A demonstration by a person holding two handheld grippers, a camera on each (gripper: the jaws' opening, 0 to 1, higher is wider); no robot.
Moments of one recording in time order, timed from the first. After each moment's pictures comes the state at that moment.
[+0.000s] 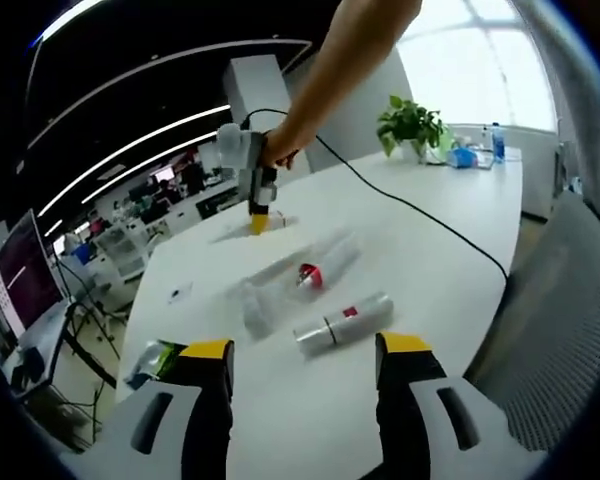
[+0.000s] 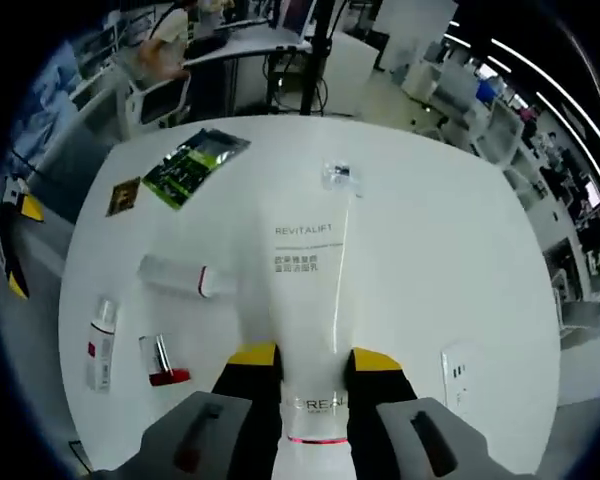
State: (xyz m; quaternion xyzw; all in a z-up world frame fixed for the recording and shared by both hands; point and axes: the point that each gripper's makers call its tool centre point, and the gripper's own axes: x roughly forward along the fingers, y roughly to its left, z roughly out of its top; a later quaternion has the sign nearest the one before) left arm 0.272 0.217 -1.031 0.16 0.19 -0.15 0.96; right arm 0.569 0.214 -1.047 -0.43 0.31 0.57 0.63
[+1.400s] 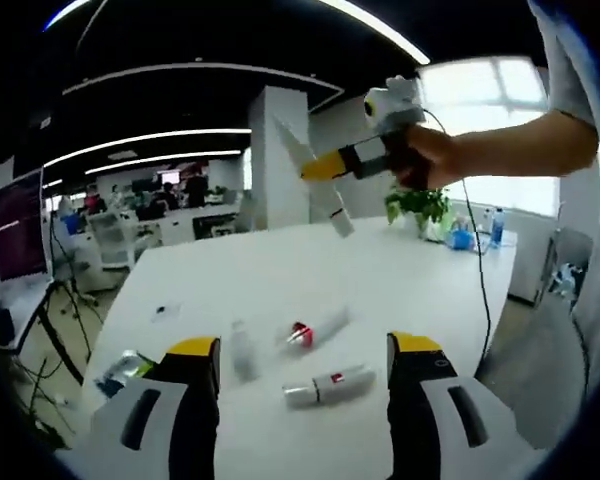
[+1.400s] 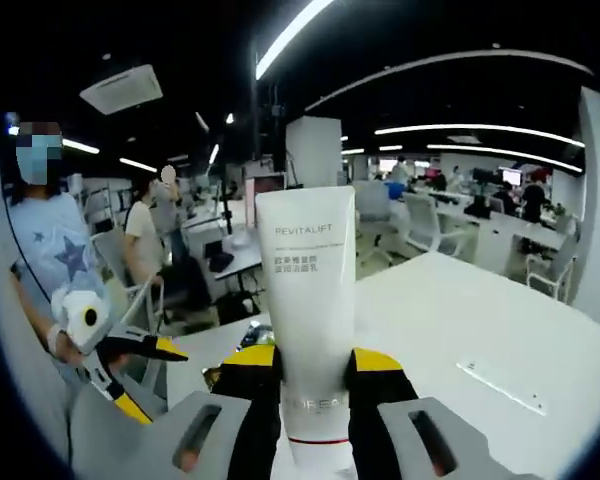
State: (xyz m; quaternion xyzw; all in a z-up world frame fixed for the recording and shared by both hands) left arm 0.292 0.222 -0.963 0.00 0.10 -0.17 0.98; right arm 0.430 0.155 -0.878 -0.06 0.15 0.56 0.81
